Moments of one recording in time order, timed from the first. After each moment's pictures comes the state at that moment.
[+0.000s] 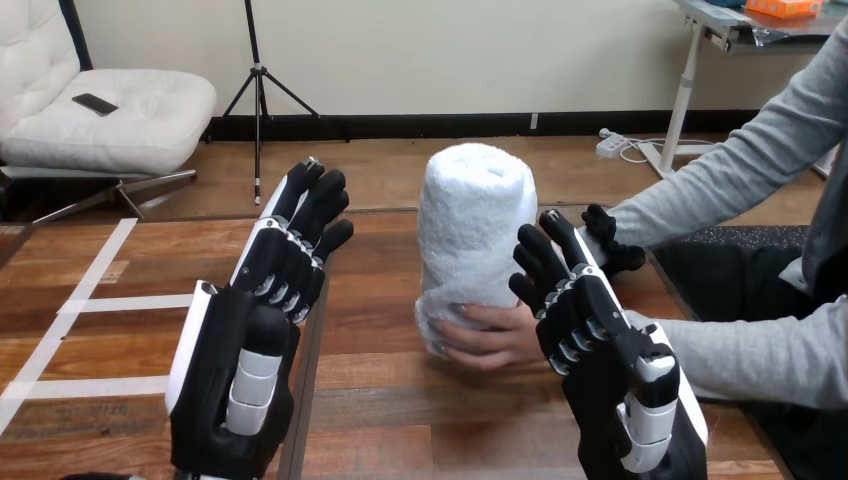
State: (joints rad) left arm 0.28 0.01 -0.02 -0.06 -0.27 -0.65 -0.42; right arm 0.37 -0.08 0.18 -0.11 0.27 -0.56 0.33
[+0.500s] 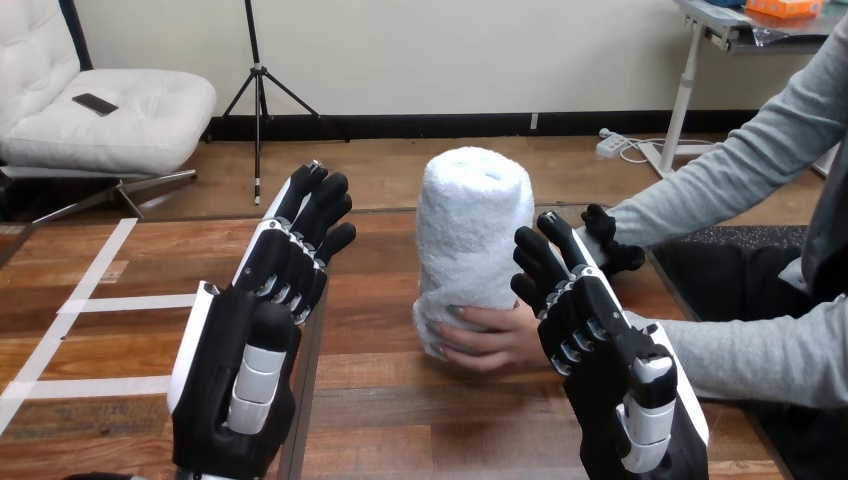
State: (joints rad) left arm 0.28 0.01 -0.03 -0.06 -0.26 -0.64 -0.42; right arm 0.37 -0.08 0.17 -0.11 0.26 -0.56 0.33
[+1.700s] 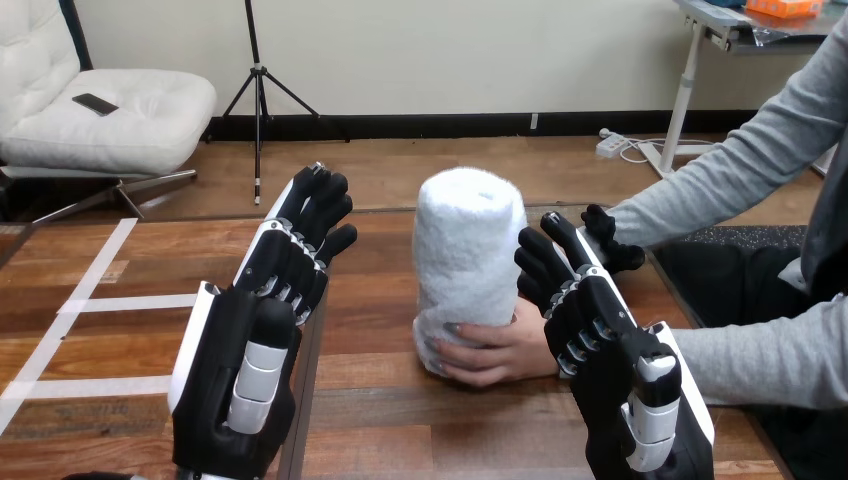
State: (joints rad) left arm 0.28 0.01 -0.03 -0.06 -0.27 -0.63 -0.42; right arm 0.37 -0.08 0.16 -0.11 0.25 -0.55 0.34
